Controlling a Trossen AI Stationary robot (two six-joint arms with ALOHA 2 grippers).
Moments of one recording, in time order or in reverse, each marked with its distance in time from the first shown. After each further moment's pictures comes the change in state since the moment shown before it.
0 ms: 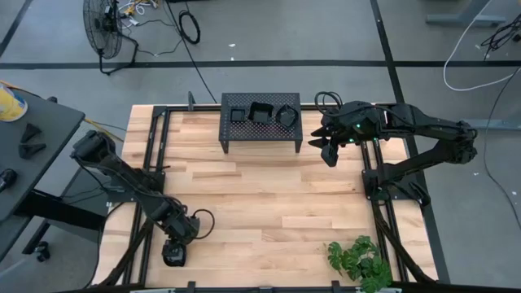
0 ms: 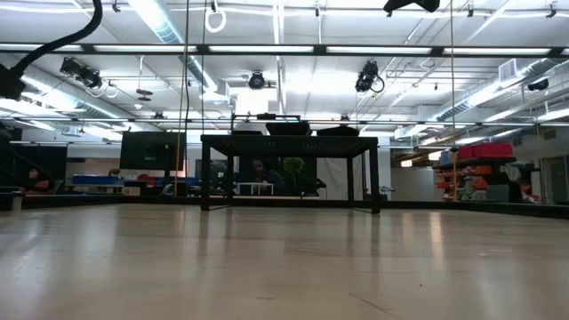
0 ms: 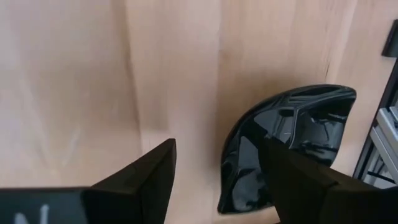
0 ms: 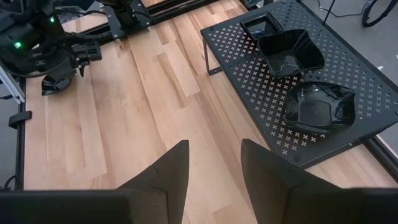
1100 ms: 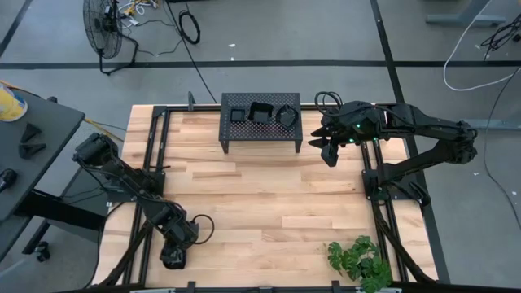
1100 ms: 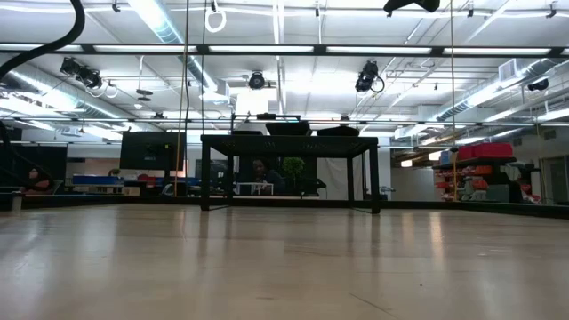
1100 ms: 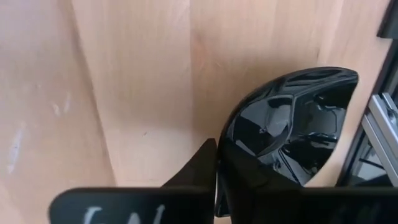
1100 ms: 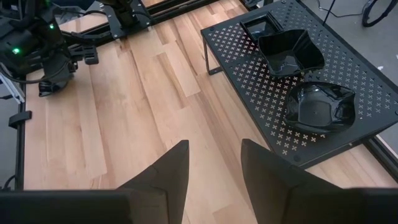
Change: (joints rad) left arm -0.032 0.056 0.000 0.055 0.057 -0.022; right arm 0.000 0.000 0.000 0.000 0.000 -0.001
